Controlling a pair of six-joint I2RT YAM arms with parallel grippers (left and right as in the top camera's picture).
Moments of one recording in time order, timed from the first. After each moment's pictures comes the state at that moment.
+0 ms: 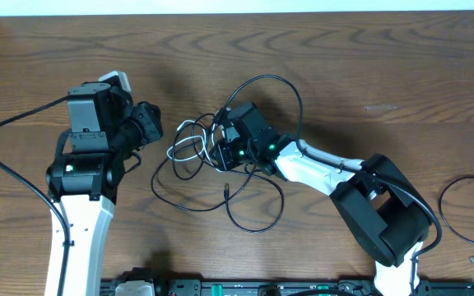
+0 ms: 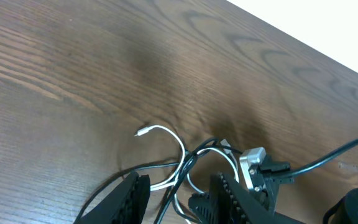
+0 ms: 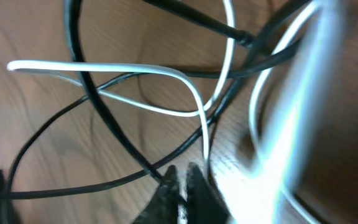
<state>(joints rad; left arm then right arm) 0.03 1.15 1.10 -0.71 0.19 -0.39 0.74 2.01 1.18 -0.02 -0.43 0.46</state>
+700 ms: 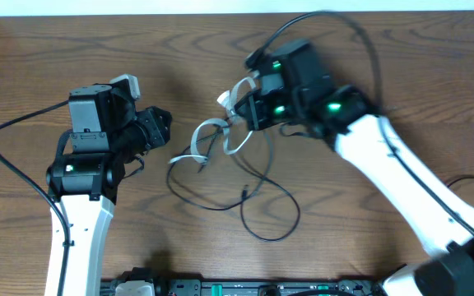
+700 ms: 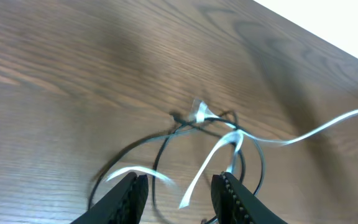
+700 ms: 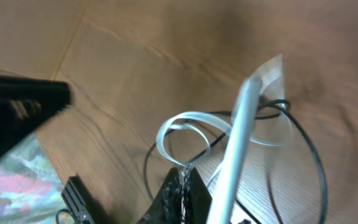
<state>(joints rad) 0.02 1.15 1.10 -0.76 0.33 -0.35 0.57 1.63 1.53 -0.66 -0.45 0.38</state>
